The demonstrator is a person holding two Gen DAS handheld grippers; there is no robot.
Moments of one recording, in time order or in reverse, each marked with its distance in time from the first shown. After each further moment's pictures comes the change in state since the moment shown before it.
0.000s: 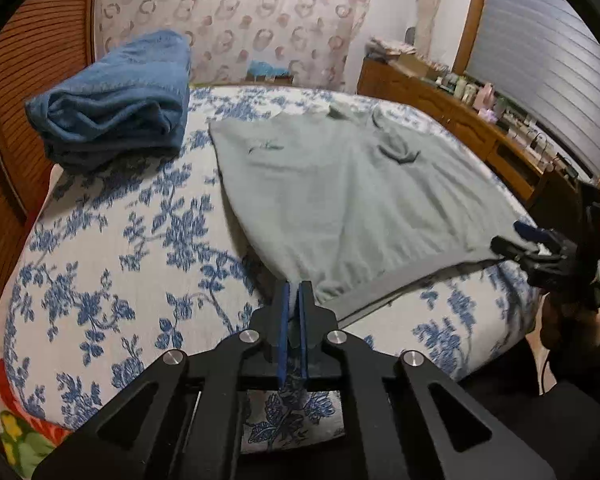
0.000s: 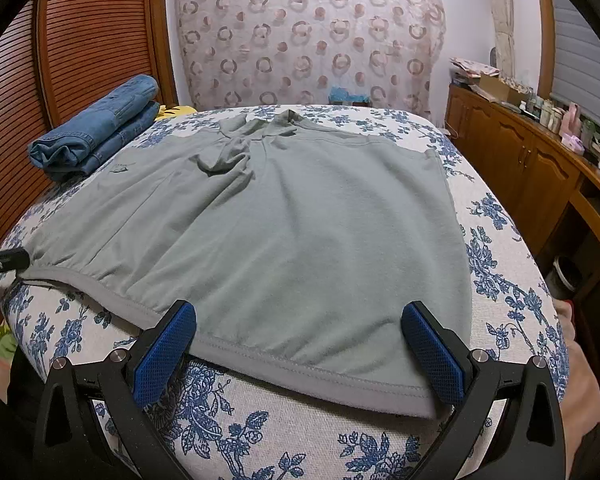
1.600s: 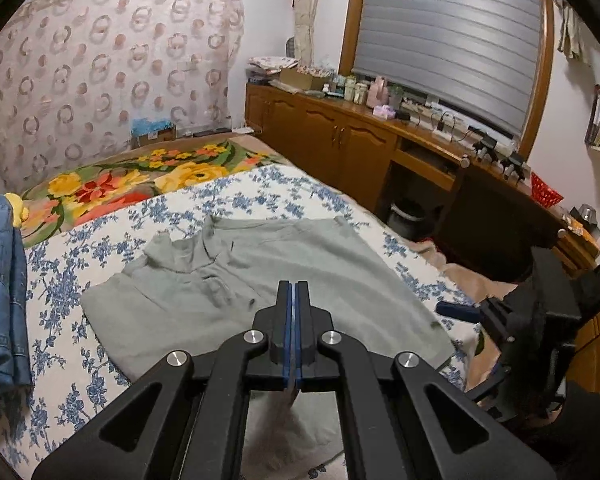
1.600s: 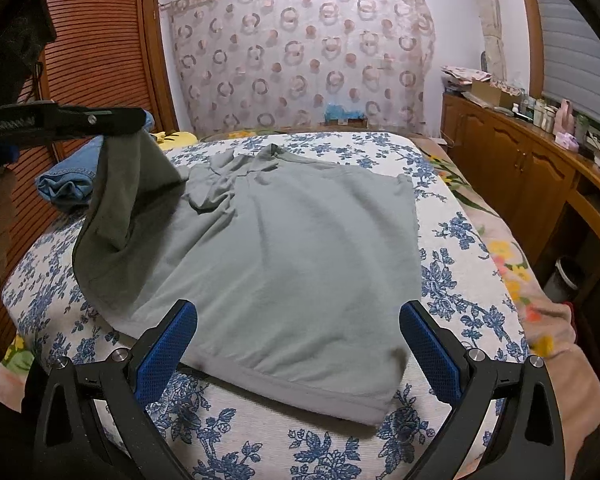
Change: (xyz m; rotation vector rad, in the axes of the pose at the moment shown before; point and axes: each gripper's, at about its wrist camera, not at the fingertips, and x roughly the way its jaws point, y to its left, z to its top) left arm 0.043 -0.144 0.137 0.289 -0.063 -0.257; right arm -0.016 -0.030 0.007 0.051 -0.063 0.026
